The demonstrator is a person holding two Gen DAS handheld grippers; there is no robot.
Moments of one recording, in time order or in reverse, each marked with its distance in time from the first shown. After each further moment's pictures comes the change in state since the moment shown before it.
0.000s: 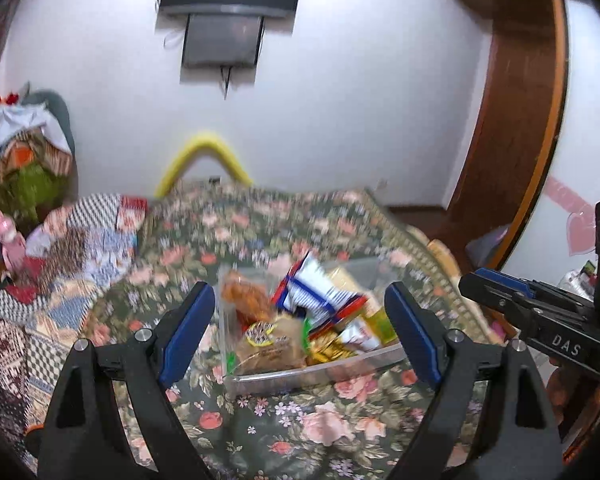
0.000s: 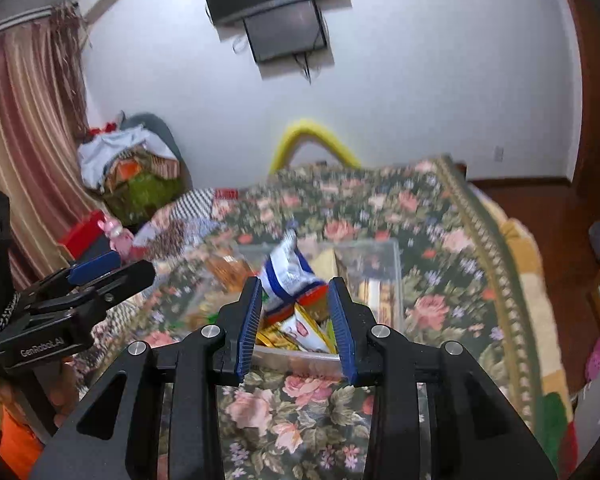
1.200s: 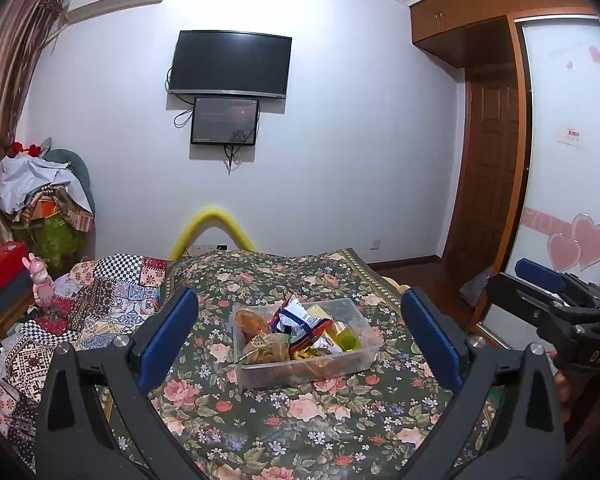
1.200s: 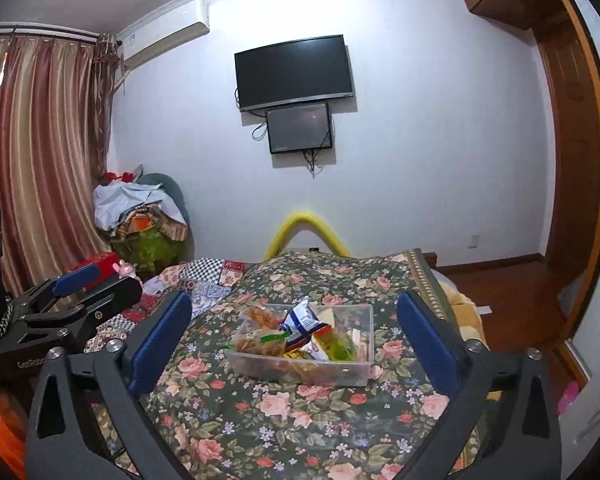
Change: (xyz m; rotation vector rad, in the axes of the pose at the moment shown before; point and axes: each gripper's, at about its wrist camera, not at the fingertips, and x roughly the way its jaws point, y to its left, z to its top) left arm -0.156 -0.034 -0.026 0.048 -0.241 0.023; right arm -0.142 0.061 -0.025 -0.108 -0.309 -0.069
